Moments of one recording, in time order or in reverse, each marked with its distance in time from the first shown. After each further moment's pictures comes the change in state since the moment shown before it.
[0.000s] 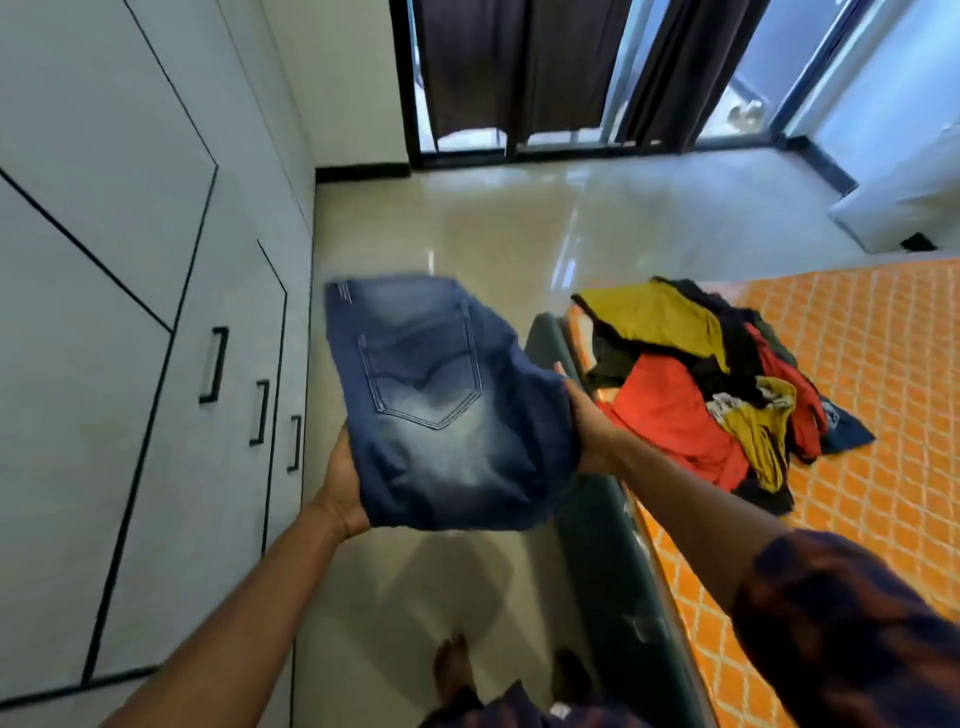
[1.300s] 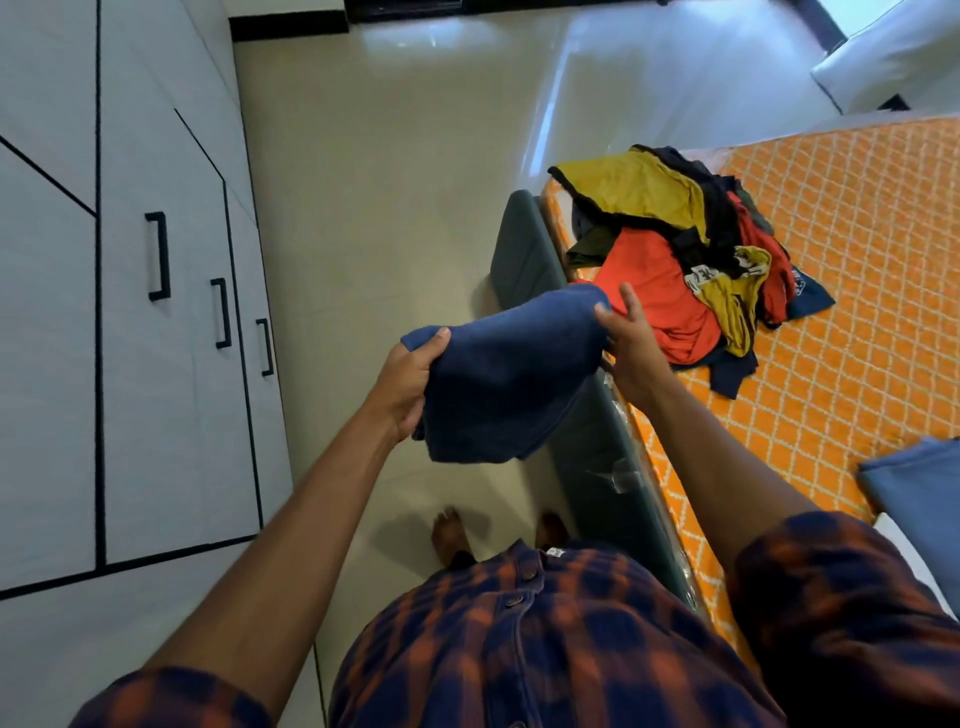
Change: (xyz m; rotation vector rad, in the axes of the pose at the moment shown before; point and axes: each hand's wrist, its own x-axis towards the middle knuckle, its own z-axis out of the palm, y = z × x) left_hand -0.021 -0.060 0.027 0.542 -0.042 0.104; right_hand -0.037 0.080 -0.058 0.044 0.380 -0.249
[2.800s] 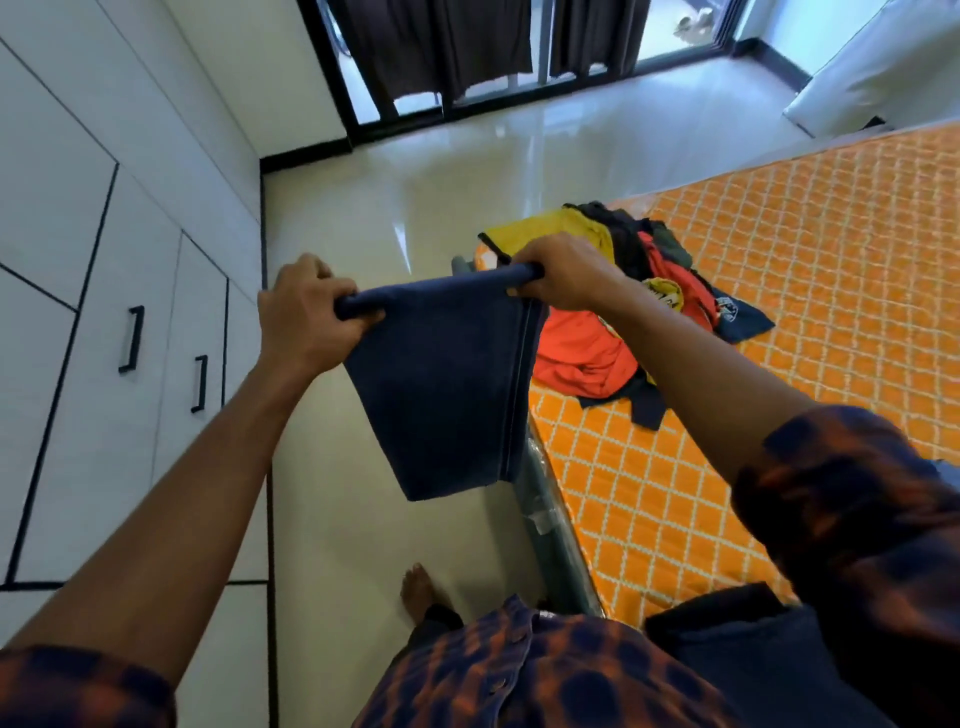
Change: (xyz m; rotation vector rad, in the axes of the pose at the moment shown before) left_hand -0.038 0.085 0.184 1.454 0.494 0.738; right_hand 0.007 -0.171 -0.170 -1.396 -0.219 -0.860
